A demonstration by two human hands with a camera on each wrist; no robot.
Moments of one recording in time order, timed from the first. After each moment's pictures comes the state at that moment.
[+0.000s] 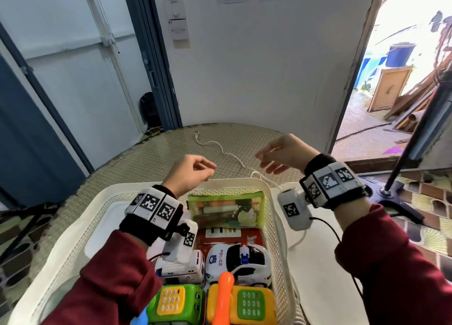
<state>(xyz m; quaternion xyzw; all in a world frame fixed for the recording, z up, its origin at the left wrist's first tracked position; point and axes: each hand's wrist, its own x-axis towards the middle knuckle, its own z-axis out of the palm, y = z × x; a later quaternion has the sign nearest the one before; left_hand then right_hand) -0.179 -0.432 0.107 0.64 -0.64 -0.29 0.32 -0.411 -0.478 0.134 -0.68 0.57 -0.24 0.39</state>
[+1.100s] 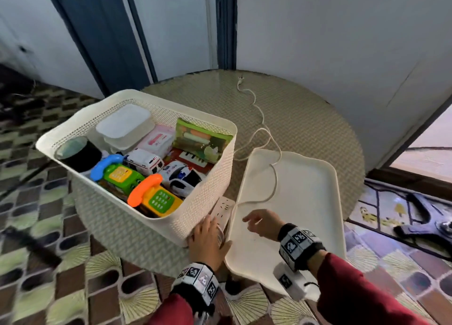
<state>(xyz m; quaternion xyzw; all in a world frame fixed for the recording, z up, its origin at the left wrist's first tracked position) -0.440 -0.286 -0.138 0.89 -0.43 -0.17 0.05 -0.556 -0.436 -0.120 -0.79 0.41 0.07 0.46</state>
